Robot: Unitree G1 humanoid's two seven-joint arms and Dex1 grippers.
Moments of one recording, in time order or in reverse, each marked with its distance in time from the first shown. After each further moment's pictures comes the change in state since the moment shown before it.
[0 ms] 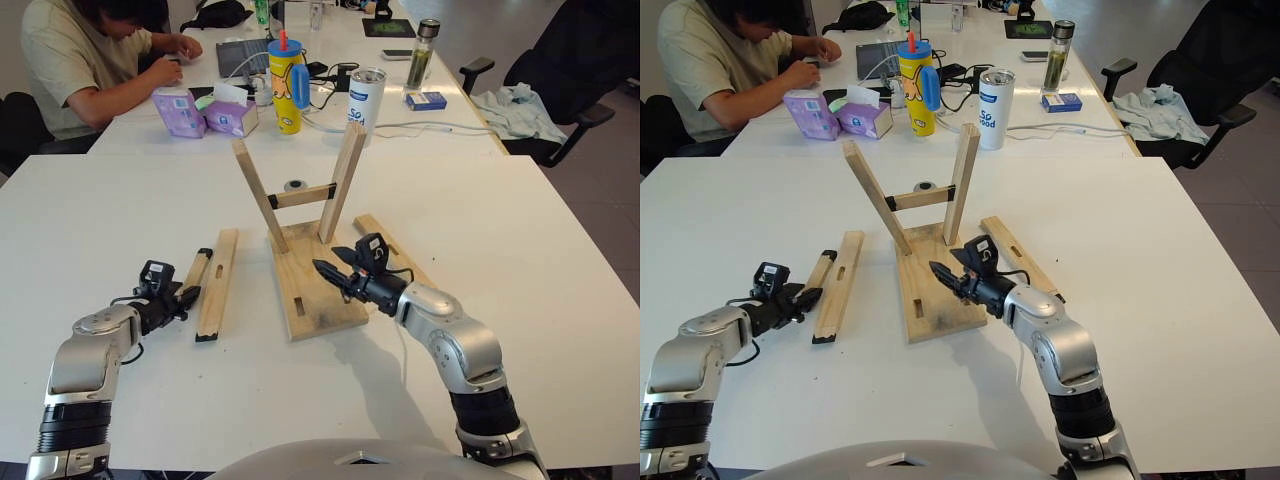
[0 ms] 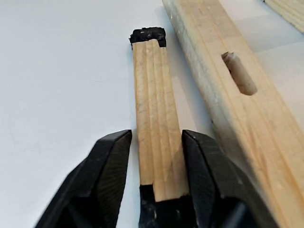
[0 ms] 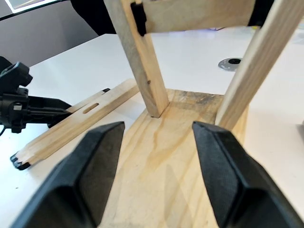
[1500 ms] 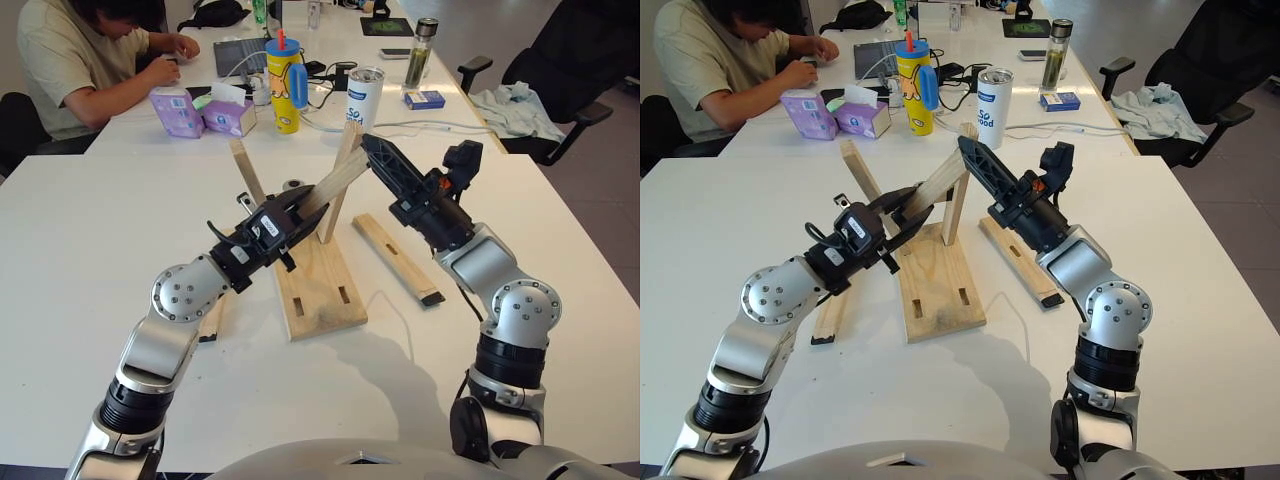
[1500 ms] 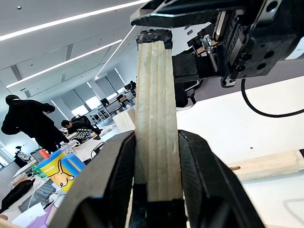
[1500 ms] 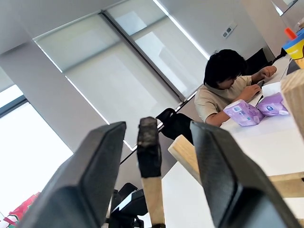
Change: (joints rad) left arm -0.195 -0.115 -0.380 -0.423 0.163 -0.559 -0.004; right arm -0.227 0.027 -0.416 0.042 1.021 0.107 -0.213
